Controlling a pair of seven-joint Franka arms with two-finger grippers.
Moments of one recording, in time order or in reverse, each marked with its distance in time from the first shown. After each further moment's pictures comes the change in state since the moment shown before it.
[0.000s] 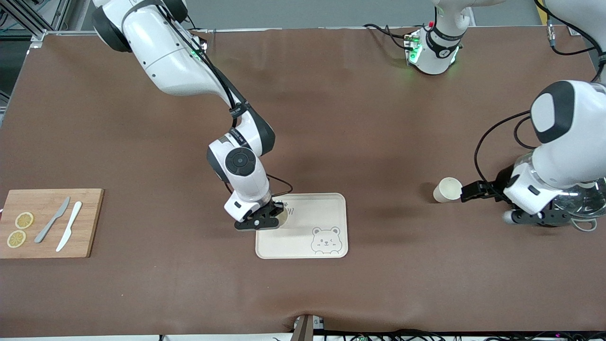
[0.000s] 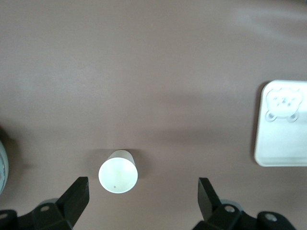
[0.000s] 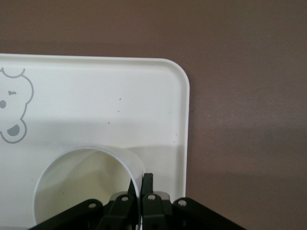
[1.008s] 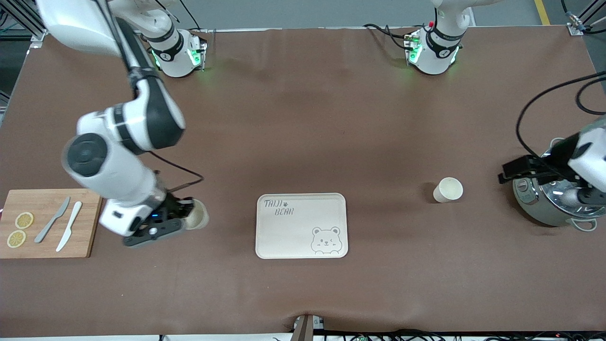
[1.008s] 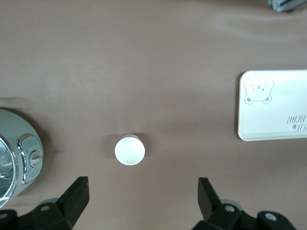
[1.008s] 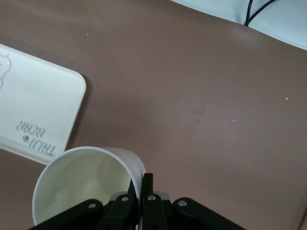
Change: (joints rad) left arm 0.046 -0.041 -0.070 0.217 0.035 -0.272 0.071; right arm -0.328 -0.311 -0.011 0.022 0.182 -0.404 -0.771
